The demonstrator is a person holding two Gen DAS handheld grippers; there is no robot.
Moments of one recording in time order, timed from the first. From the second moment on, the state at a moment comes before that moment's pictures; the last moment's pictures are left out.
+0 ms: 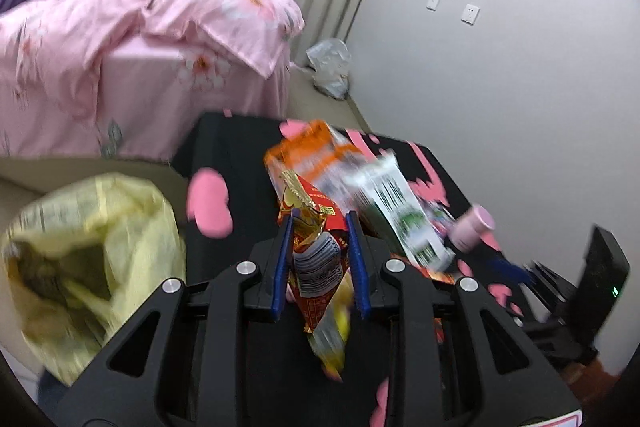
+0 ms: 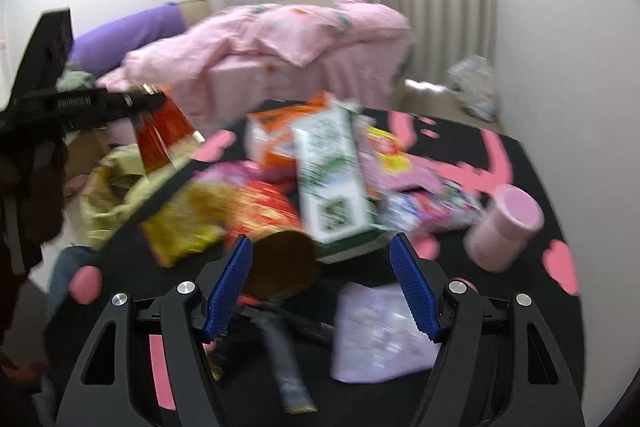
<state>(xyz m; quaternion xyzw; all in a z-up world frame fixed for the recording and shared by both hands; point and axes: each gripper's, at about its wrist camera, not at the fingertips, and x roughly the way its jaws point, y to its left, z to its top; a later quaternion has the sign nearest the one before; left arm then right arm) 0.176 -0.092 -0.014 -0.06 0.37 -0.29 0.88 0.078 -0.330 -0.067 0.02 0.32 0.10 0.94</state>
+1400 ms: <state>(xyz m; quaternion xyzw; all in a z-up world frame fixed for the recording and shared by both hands) 0.064 -0.068 -0.047 -0.03 0.39 -0.30 0.87 0.048 -0.330 -0.044 0.01 0.32 0.07 0.95</state>
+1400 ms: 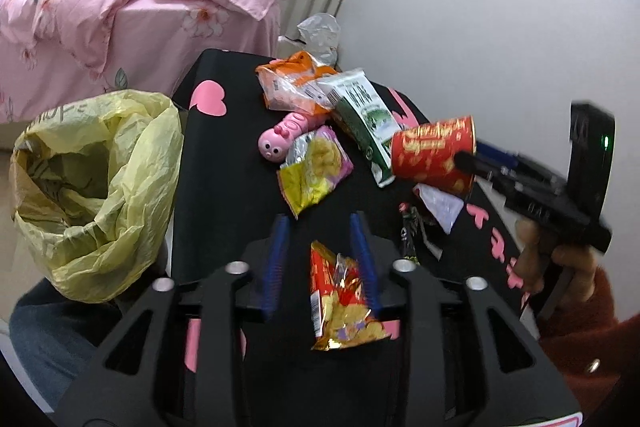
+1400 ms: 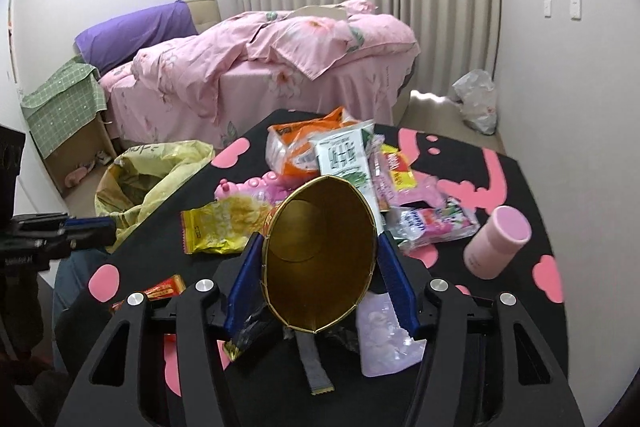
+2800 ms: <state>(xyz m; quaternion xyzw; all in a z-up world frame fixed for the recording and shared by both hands) 0.033 -0.111 -0.110 0.07 0.47 -0.32 0.82 0.013 -0.347 -0.046 -0.01 0.31 0.04 0.95</state>
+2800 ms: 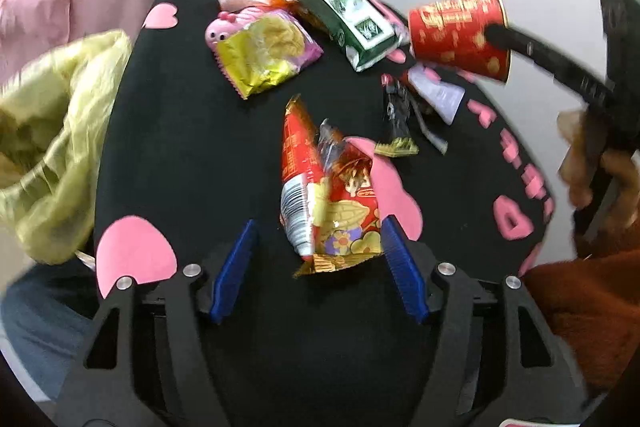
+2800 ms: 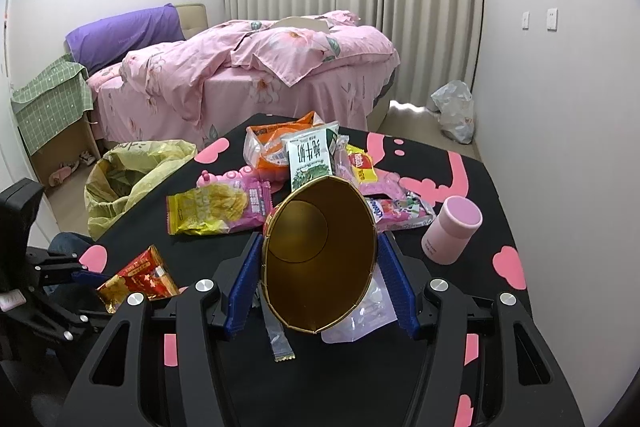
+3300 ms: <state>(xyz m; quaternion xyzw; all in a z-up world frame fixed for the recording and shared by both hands) 0.043 -0.085 -0.098 -0.01 0.44 -0.28 0.85 0.013 -0.351 -0.055 -0.01 0.31 0.04 0.95</state>
